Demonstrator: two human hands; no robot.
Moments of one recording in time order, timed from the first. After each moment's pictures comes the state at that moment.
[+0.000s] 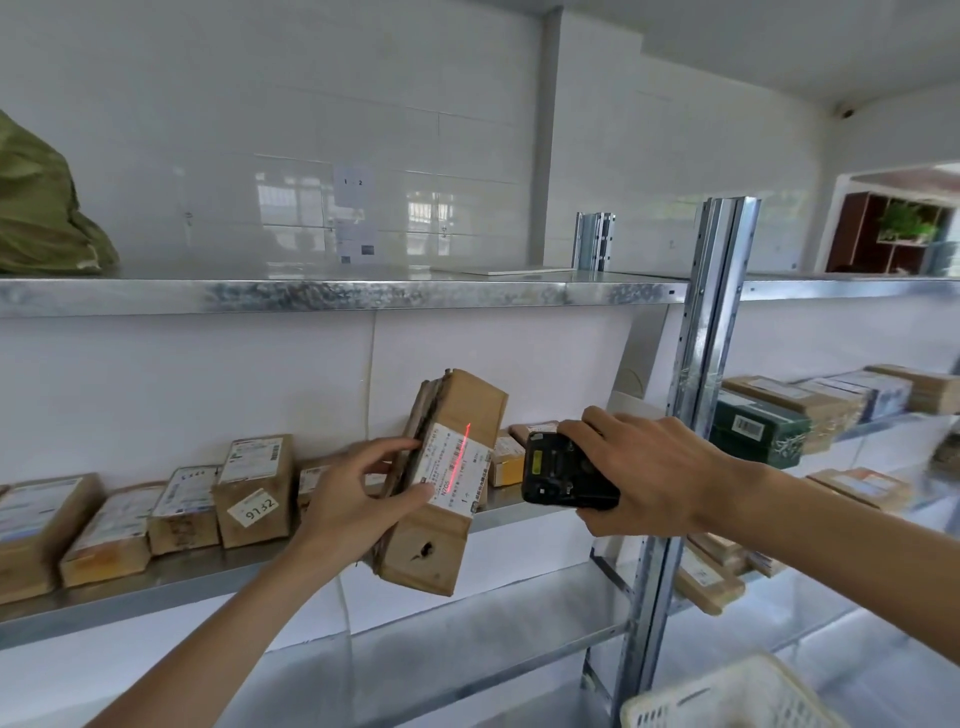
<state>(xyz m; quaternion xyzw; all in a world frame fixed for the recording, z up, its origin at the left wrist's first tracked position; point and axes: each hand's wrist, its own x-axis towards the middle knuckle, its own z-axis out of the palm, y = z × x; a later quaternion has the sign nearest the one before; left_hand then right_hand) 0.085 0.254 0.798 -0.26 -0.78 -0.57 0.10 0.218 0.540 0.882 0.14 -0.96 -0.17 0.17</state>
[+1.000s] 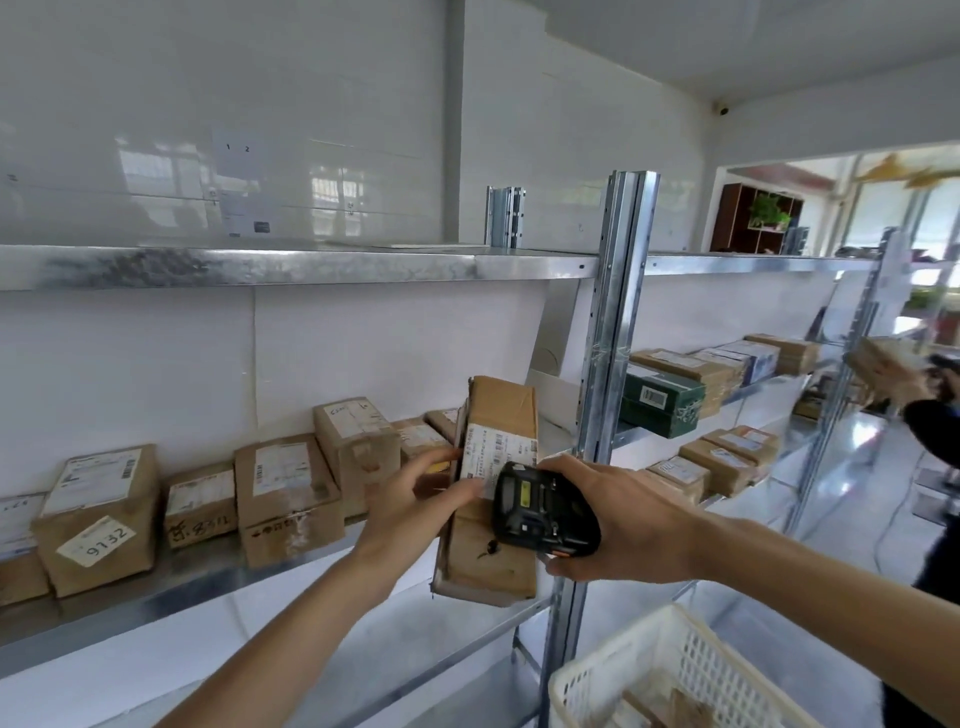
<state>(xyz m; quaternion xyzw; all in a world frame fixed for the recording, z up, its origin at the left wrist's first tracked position) 0.088 0.397 0.764 -0.29 -0.69 -0.65 -0.12 0.247 0.593 0.824 0.01 -1.00 0.06 0.07</state>
